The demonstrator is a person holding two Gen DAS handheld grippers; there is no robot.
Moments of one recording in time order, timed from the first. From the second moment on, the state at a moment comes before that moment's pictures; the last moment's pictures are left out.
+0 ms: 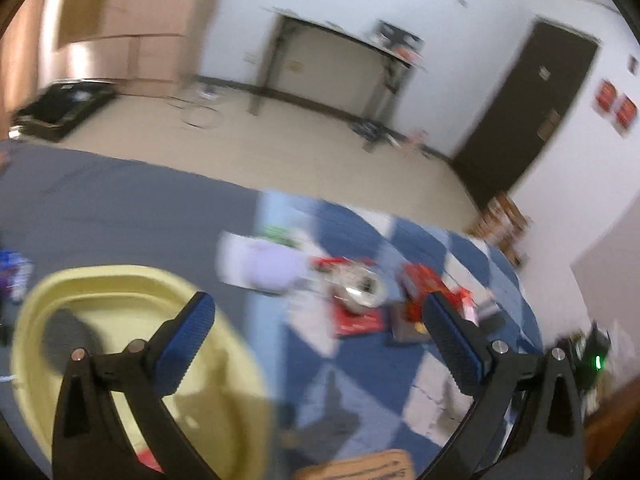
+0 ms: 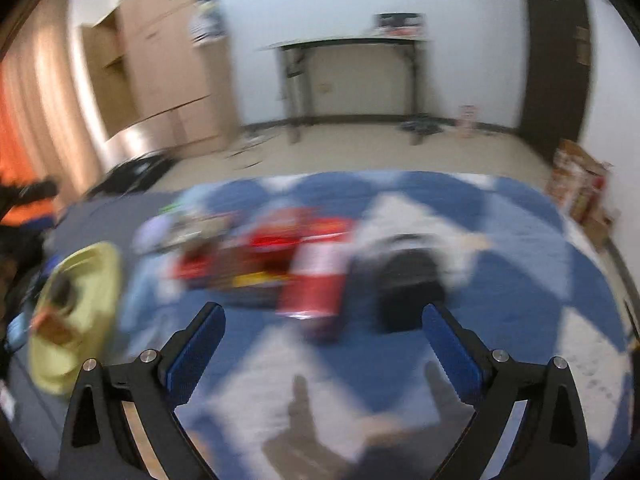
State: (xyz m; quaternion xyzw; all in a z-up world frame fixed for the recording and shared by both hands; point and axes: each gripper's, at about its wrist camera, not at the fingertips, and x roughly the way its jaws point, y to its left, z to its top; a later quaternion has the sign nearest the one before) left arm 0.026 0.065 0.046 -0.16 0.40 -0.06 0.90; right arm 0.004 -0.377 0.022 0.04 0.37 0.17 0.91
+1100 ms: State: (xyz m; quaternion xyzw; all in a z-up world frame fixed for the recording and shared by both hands) left arm 0.093 -0.027 -0.025 -0.02 0.44 -0.09 0.89; right arm 0.061 -0.415 -0.038 0.13 0.34 0.19 0.91
